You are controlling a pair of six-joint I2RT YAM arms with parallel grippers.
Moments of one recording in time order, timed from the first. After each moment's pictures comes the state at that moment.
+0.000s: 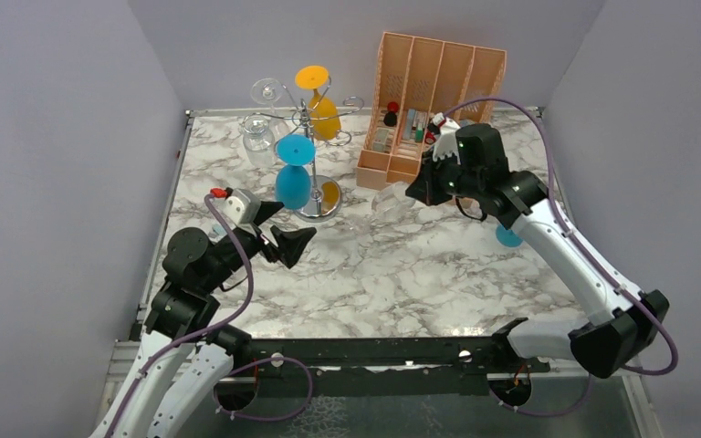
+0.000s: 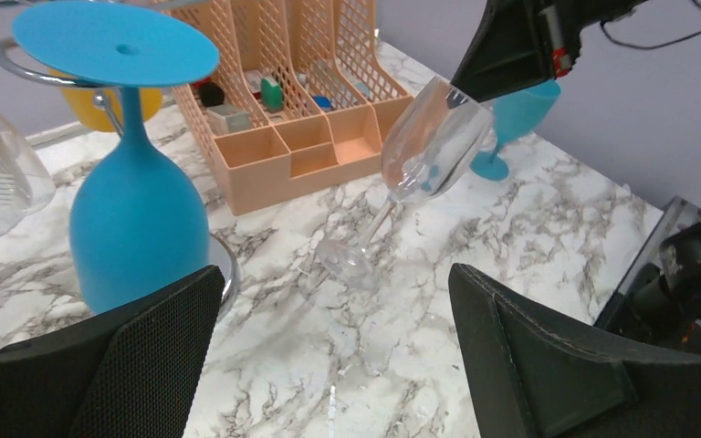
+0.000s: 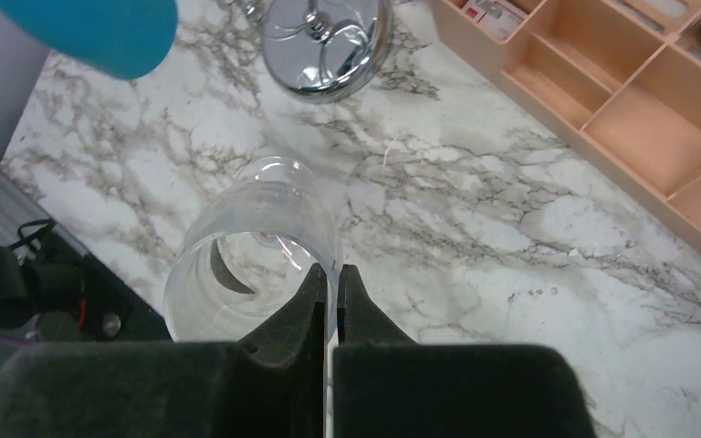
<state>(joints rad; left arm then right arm) -0.42 0.49 0.75 -0.23 0.35 -0.16 0.52 1.32 1.34 -0.63 -0.20 0.22</state>
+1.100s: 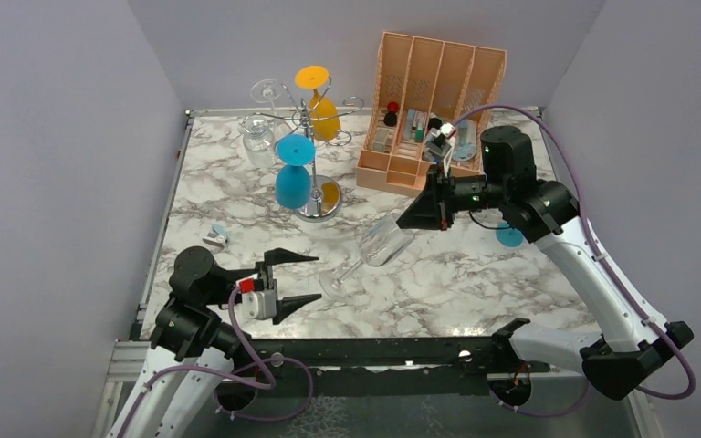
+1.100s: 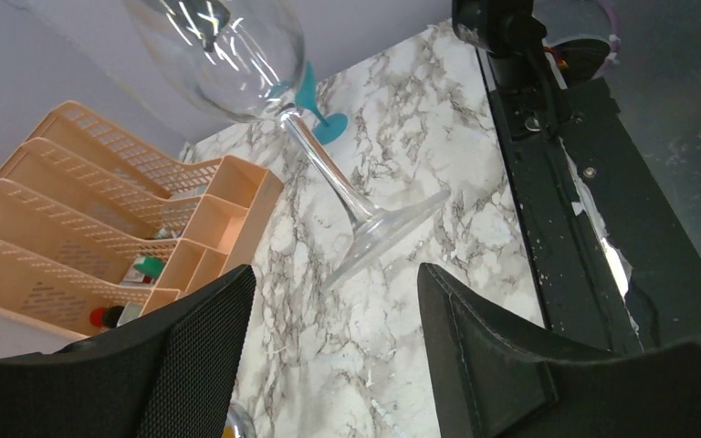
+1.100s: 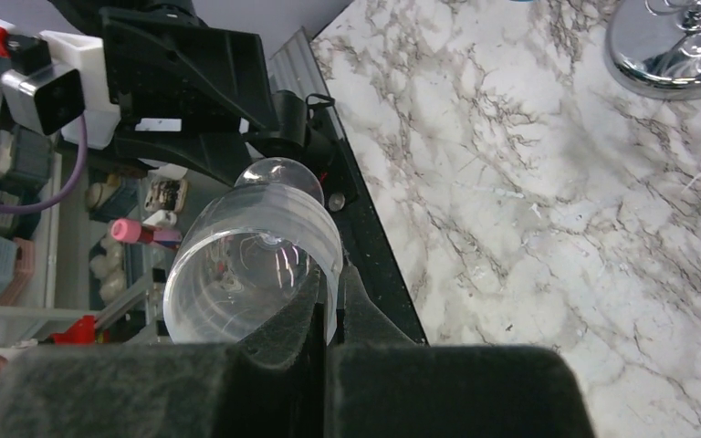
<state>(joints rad) -0.42 0.33 0.58 -0.26 1.07 0.54 0.52 1.15 1.36 -0.71 -0.84 0.24</state>
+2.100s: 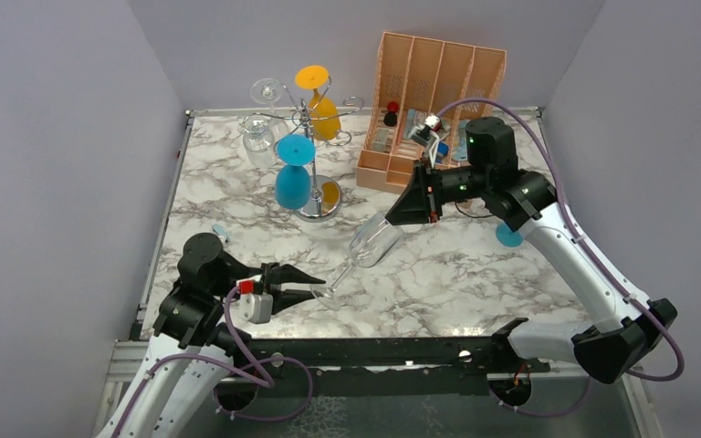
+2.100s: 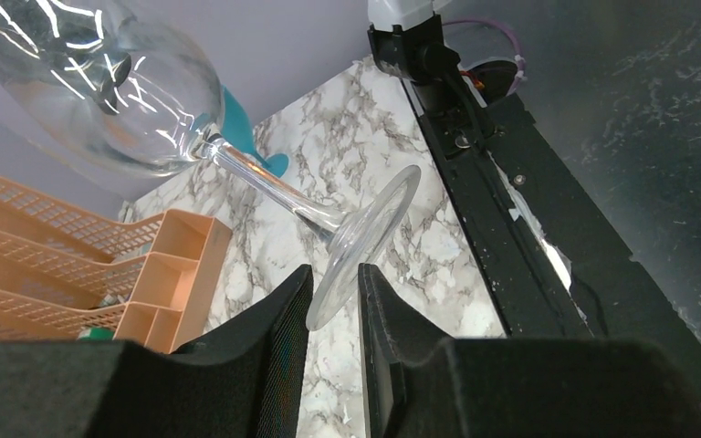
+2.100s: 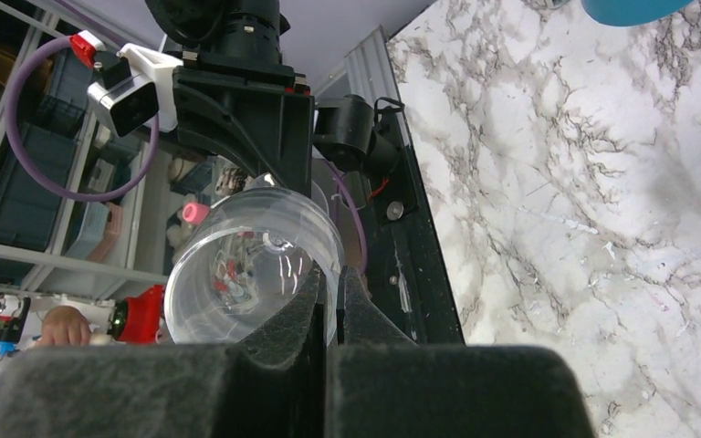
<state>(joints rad) -0.42 0.43 0.61 -0.32 1.28 0.66 0.53 1.24 1.36 -0.56 -1.03 0.34</state>
